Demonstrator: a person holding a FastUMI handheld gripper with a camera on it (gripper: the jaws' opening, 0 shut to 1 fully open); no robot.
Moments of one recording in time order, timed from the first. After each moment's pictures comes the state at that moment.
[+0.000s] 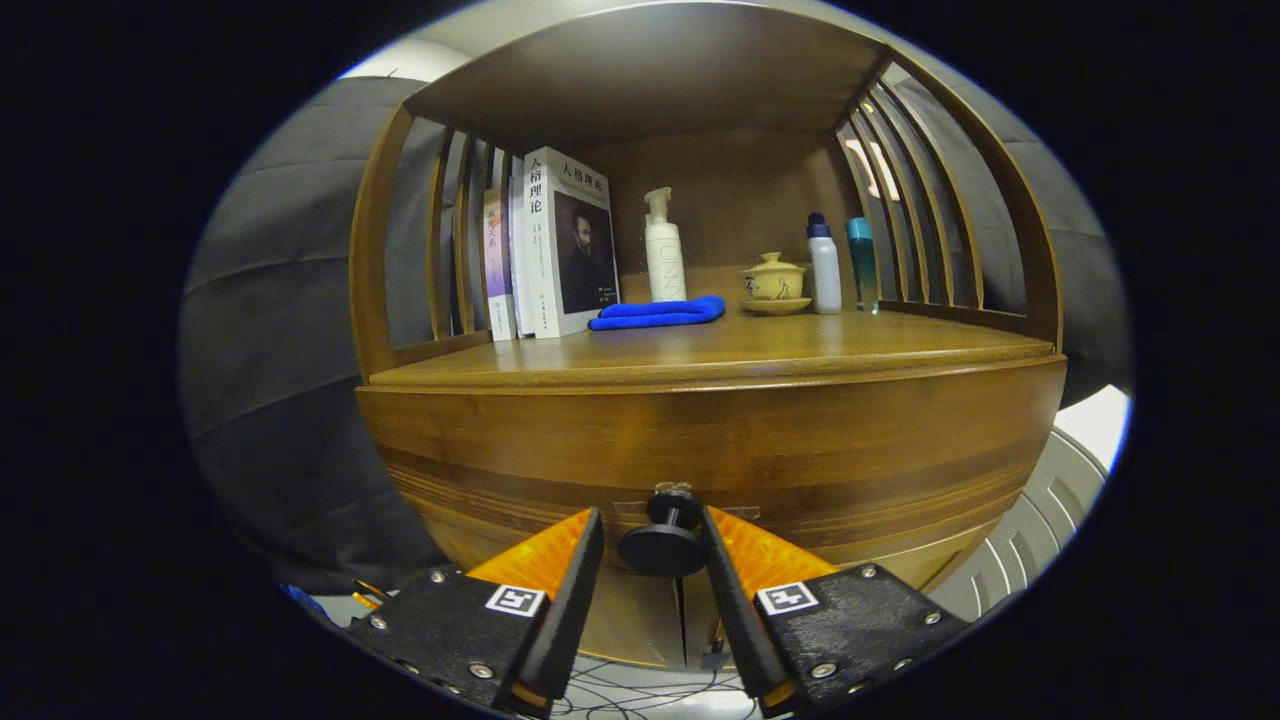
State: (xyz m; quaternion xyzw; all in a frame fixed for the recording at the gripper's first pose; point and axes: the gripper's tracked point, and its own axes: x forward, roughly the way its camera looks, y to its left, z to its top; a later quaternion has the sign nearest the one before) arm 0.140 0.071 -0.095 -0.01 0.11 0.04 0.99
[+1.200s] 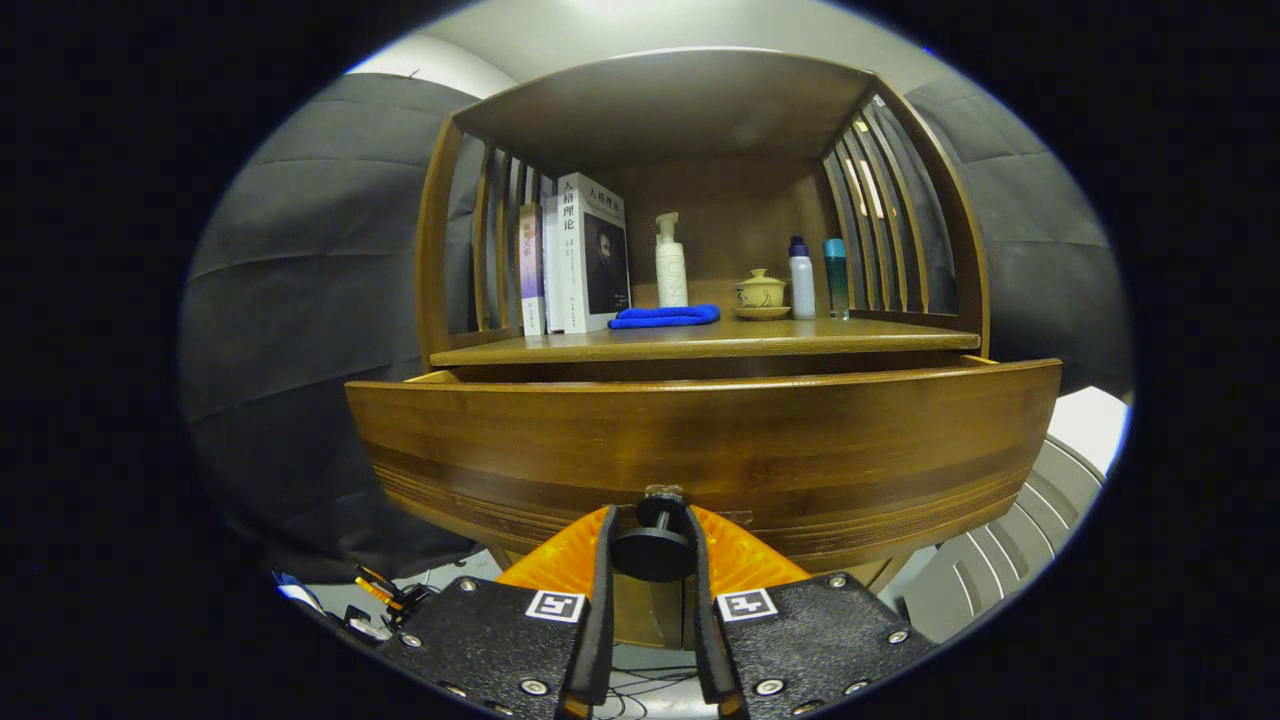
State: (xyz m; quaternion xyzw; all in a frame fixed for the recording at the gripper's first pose) arm 0.038 0.080 -0.095 -0.01 0.09 0.05 0.99
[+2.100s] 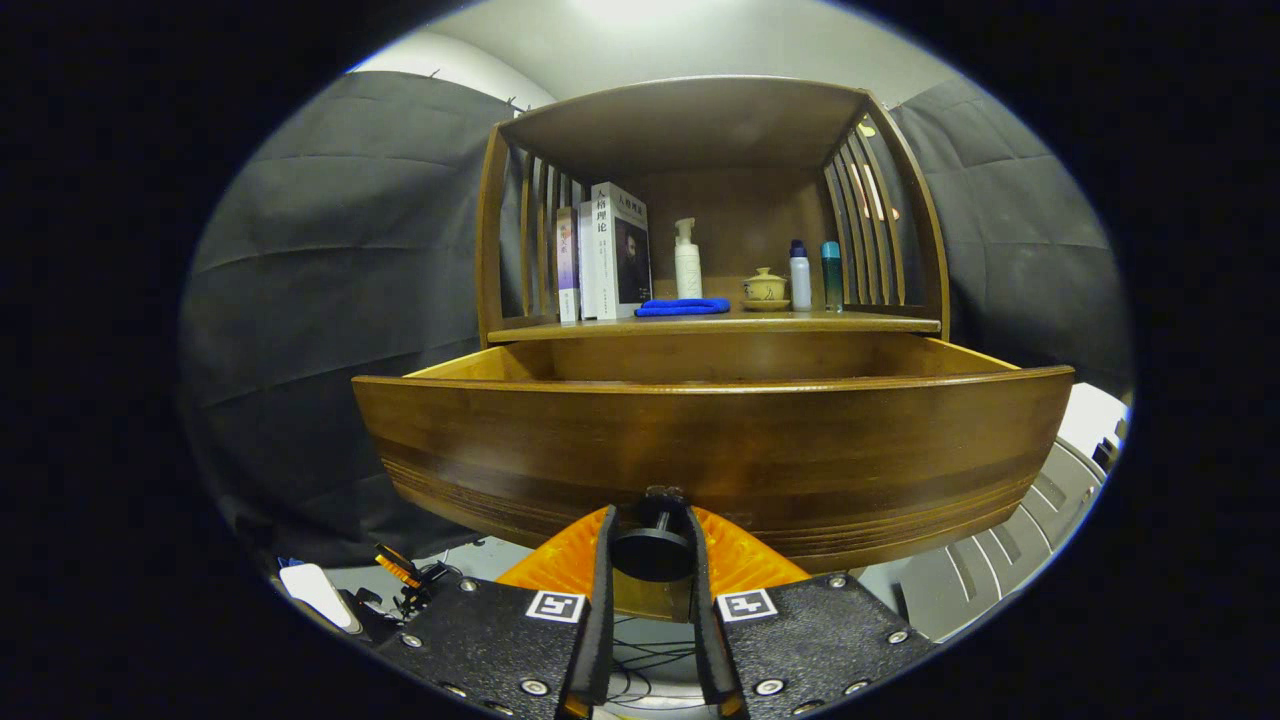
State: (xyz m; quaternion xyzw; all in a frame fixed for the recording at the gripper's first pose) arm -0.044 0.087 -0.107 -0.03 0.10 0.07 0.99
